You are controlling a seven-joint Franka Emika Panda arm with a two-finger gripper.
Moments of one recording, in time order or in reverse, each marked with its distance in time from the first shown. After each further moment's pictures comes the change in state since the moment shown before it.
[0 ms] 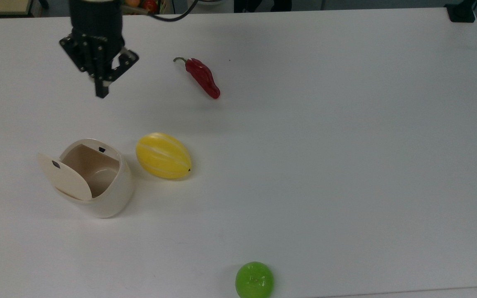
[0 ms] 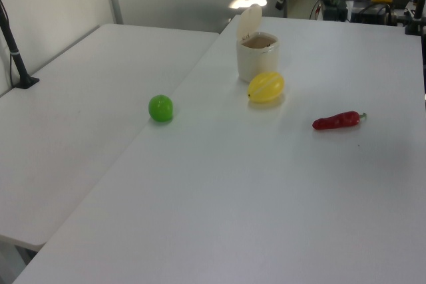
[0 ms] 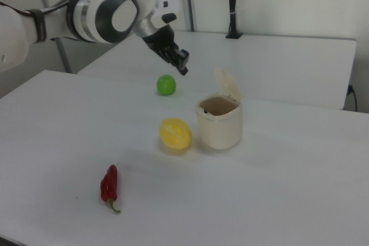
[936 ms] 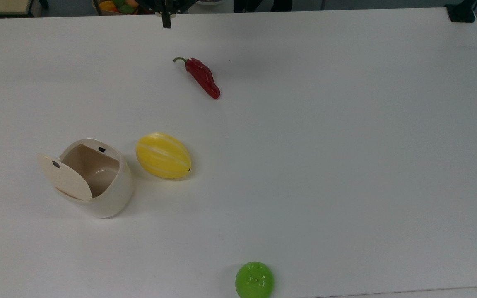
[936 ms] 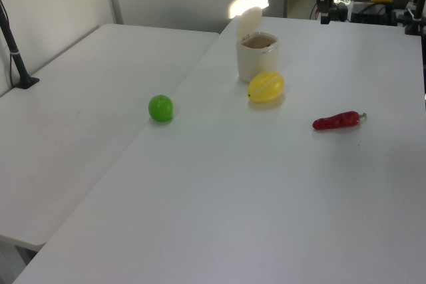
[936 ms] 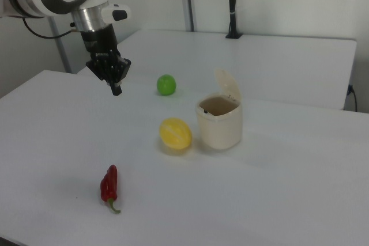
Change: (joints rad) arm 0.152 -0.180 0.005 -0.057 0.000 -0.589 -0.221
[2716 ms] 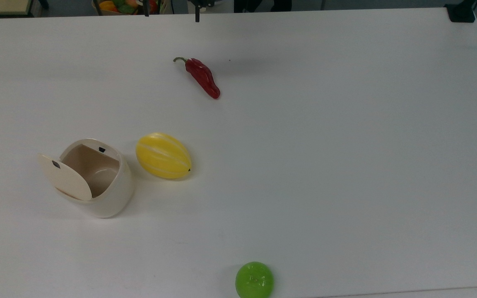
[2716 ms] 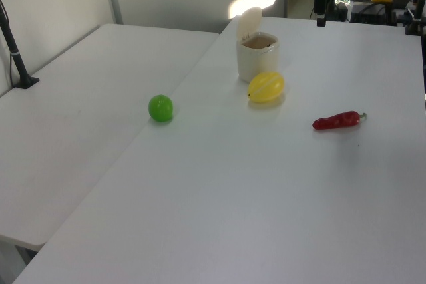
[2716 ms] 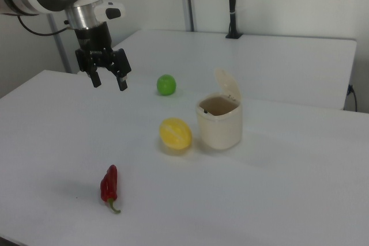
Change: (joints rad) arm 0.020 -0.010 0.002 0.004 0.001 -0.020 0.072
